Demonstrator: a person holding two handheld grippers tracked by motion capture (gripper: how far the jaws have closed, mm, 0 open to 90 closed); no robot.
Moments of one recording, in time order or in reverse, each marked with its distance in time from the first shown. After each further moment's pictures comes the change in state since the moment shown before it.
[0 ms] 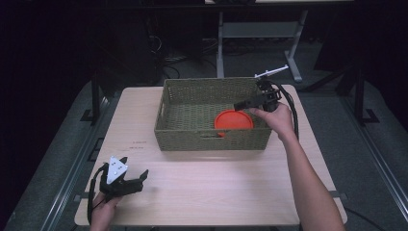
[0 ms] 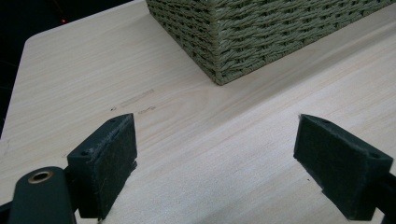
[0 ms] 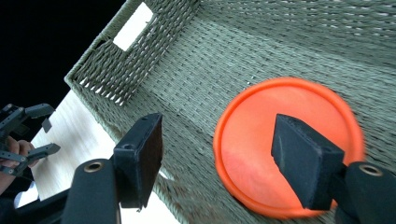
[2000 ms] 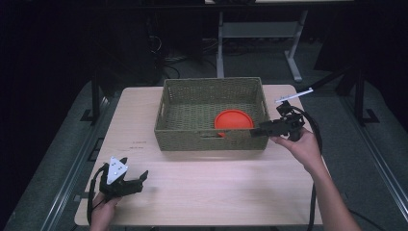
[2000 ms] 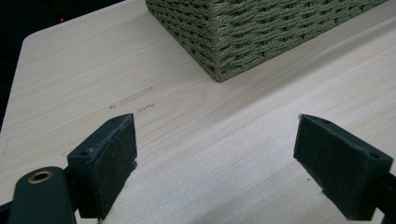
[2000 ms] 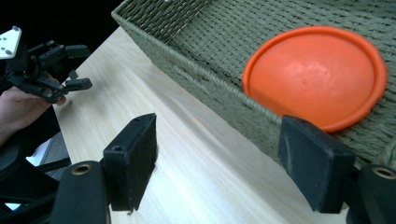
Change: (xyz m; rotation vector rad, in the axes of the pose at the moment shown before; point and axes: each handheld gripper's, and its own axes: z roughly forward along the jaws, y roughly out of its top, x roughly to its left) left arm 0.000 -0.002 0.000 0.005 -0.004 0.007; right arm 0.023 -0.084 -0.051 -0.015 0.046 -0.120
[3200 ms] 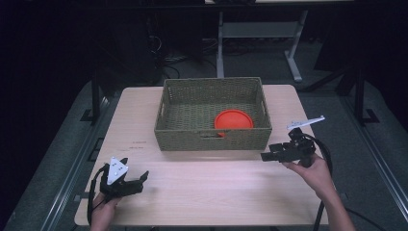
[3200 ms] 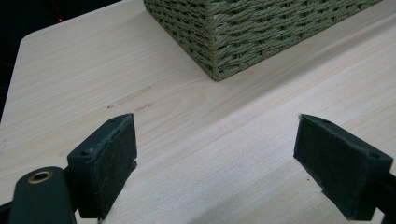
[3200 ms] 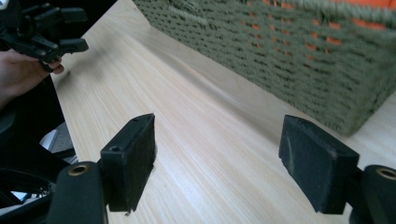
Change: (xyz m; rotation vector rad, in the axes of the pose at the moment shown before) left arm -0.001 0.000 0.000 -0.001 -0.005 0.000; right arm -0.014 -0.076 -0.003 0.001 0.025 0.014
